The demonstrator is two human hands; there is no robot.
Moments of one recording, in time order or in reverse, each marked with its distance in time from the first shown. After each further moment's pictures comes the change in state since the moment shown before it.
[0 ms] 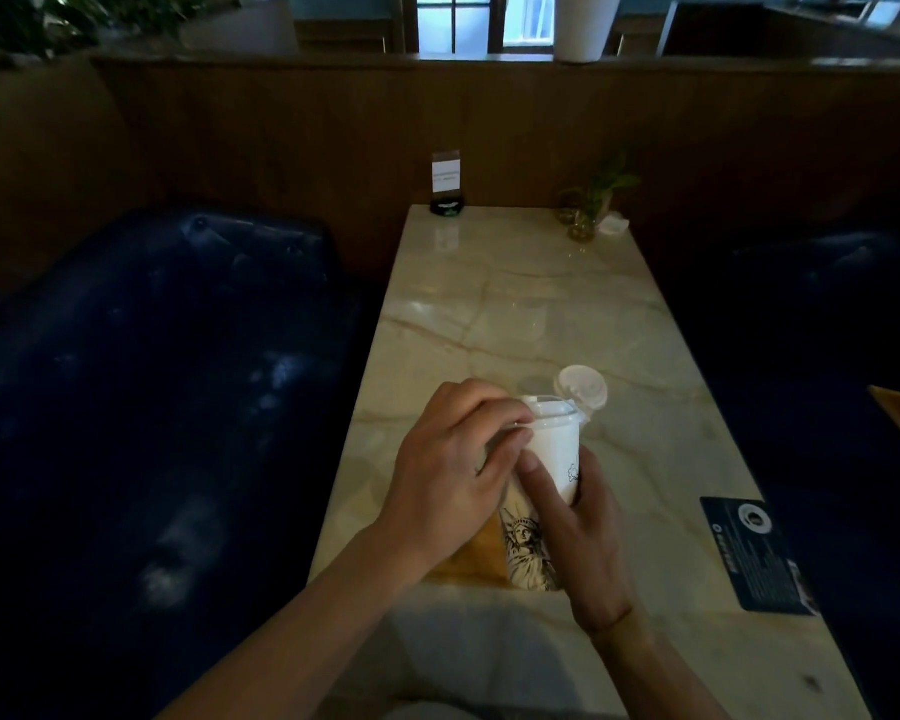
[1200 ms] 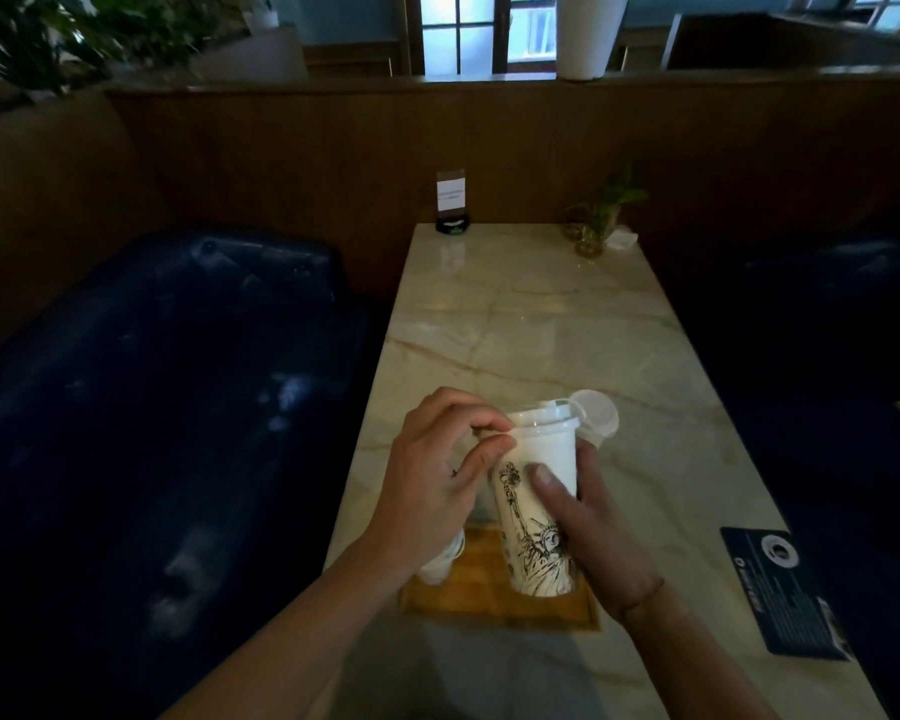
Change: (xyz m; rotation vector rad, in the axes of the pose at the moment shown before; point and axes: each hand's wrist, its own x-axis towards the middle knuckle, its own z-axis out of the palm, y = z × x) left_hand 0.021 -0.035 0.004 -0.167 -0.010 -0.131; right_hand 0.055 0.008 -0.009 0.238 -0.307 0.170
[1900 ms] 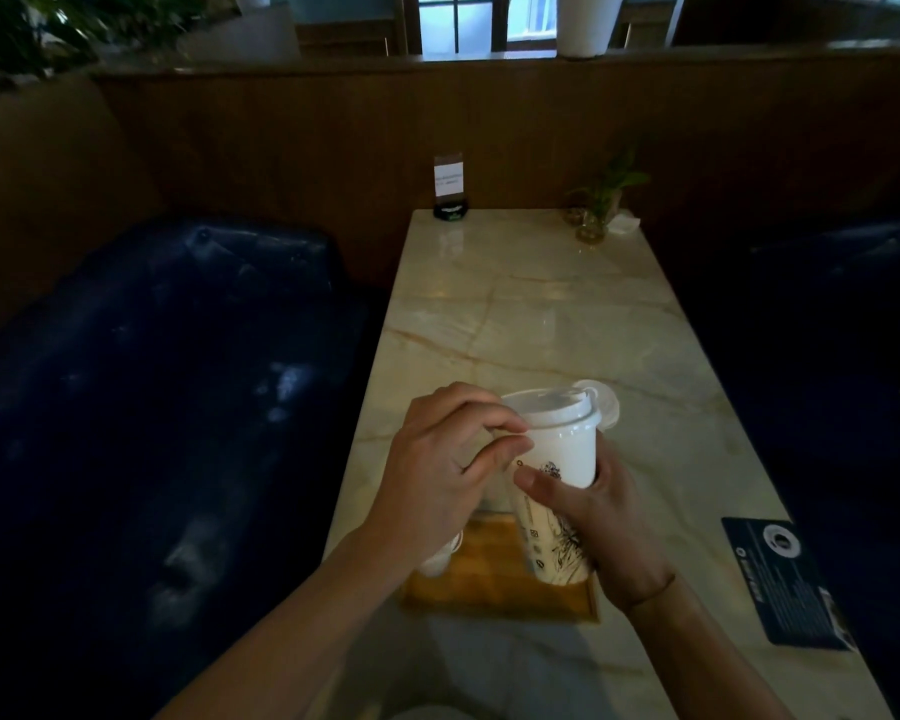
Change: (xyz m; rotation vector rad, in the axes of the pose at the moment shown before) left_hand 0.007 0.010 0.005 0.045 0.005 0.100; right_hand 0.008 -0.006 -0.008 -0.060 0.029 -0.116
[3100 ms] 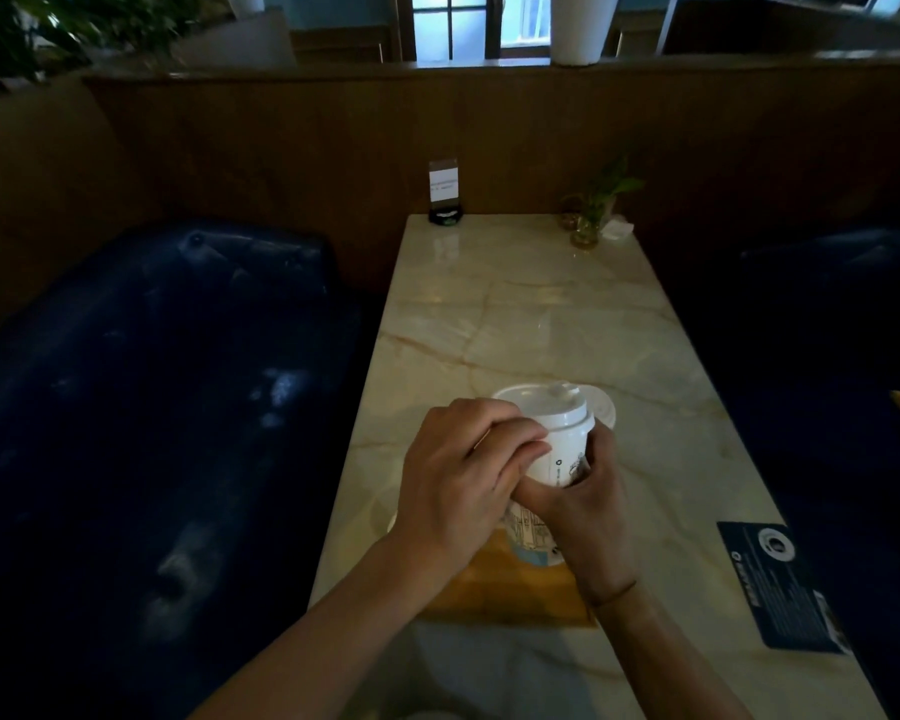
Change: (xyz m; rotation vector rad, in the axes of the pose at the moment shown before) left_hand -0.002 -0.005 0.025 0.245 0.146 0.191; right_hand 0.007 0.007 0.018 -0.188 0.267 -0.121
